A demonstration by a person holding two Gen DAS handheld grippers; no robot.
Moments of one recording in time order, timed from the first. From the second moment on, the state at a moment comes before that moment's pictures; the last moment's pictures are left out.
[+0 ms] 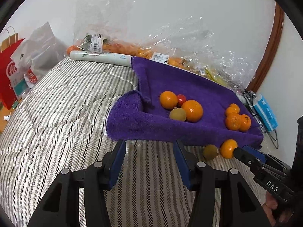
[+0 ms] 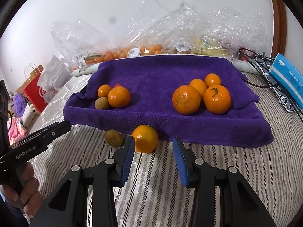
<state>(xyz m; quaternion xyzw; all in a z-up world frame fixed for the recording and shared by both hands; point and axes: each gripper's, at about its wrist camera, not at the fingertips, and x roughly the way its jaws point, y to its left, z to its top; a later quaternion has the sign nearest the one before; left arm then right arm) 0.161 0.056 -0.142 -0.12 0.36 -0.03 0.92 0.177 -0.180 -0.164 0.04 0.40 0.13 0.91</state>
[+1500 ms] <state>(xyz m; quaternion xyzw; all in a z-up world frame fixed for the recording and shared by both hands) 0.174 0.065 -0.155 -0.14 0.40 -0.03 0.90 0.184 -0.165 -0.171 0.02 0.40 0.16 0.90</state>
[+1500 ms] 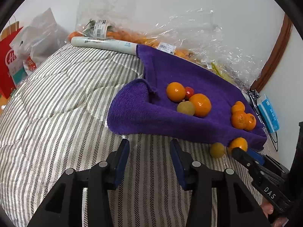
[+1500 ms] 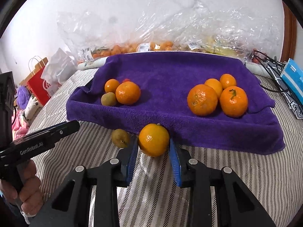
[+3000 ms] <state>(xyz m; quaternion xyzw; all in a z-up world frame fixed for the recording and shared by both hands) 0.155 0.016 -0.150 -0.08 0.40 -0.10 0.91 0.147 -0.242 -0.159 0.00 0.36 0.12 0.93</state>
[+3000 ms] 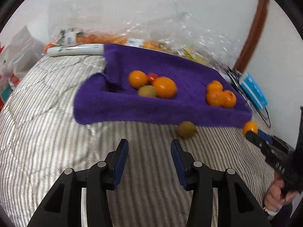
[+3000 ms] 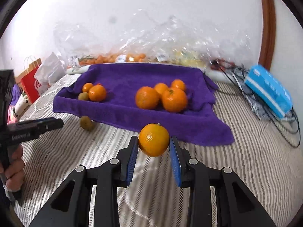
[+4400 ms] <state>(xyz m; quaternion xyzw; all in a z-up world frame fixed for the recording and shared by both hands) 0.174 0.020 -0.152 0.00 0.42 -0.06 0.91 0.160 -0.219 -0.169 0.02 0.40 0.13 0.91</state>
